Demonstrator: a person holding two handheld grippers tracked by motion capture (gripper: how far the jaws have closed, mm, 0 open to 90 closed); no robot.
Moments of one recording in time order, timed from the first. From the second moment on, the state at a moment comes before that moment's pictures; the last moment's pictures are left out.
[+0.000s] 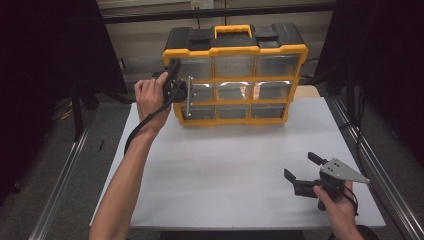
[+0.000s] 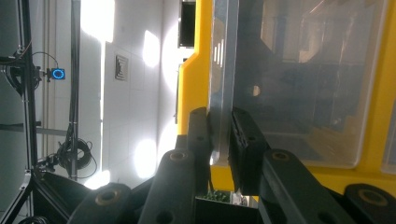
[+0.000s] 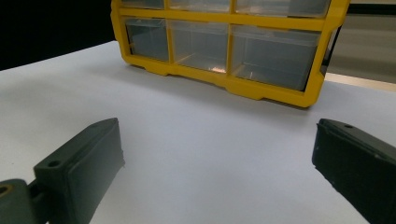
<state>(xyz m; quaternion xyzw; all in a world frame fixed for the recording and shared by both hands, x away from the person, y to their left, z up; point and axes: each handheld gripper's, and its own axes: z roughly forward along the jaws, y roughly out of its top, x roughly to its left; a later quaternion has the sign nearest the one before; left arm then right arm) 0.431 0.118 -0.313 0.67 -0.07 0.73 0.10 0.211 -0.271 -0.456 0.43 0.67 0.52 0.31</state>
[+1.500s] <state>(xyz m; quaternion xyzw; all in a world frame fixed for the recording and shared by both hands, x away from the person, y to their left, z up) 0.408 0.124 -0.314 0.67 -0.08 0.73 0.12 0.210 -0.271 -0.456 0.43 0.67 0.53 0.31</state>
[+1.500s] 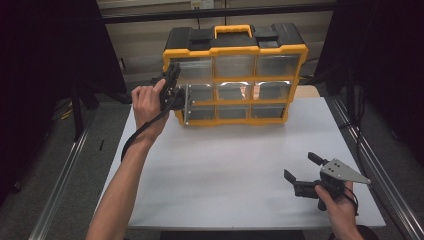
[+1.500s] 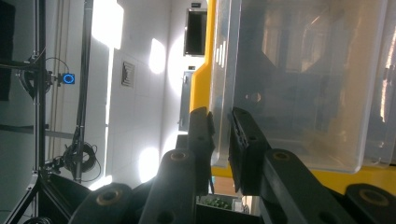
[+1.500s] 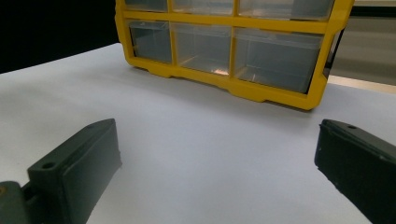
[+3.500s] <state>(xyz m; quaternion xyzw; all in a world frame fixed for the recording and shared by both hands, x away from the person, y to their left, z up) 0.374 0.129 -0.318 0.66 -0.09 0.74 0.13 0.211 -0.270 -0.456 0.42 0.67 0.53 0.30</state>
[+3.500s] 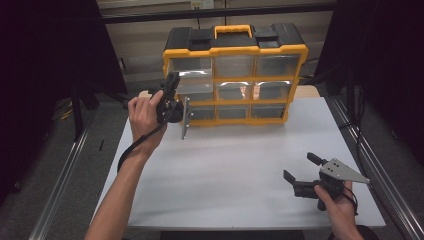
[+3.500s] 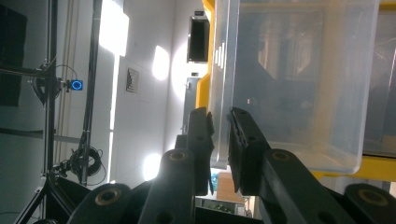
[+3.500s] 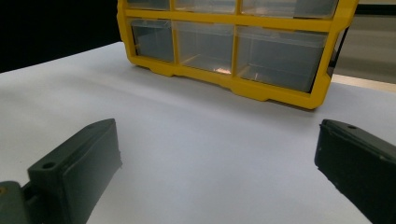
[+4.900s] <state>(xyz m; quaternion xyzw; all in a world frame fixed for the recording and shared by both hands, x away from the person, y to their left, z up) 0.354 0.133 -0.326 0.64 -0.08 0.75 0.15 0.210 -0.270 -0.456 0.42 0.67 0.53 0.30</state>
